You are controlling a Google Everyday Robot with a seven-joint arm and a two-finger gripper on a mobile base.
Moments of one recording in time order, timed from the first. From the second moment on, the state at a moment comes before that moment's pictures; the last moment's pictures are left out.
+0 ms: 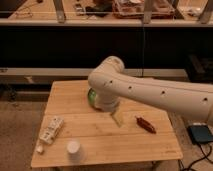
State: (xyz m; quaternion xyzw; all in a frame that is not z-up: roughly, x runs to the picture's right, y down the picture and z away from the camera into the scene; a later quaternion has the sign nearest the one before) arm -0.016 0.123 0.638 -0.30 -0.15 -0.38 0.86
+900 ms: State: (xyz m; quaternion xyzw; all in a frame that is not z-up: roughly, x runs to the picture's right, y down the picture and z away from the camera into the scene) arm -0.150 0.077 0.781 -0.20 -0.25 -0.44 0.84
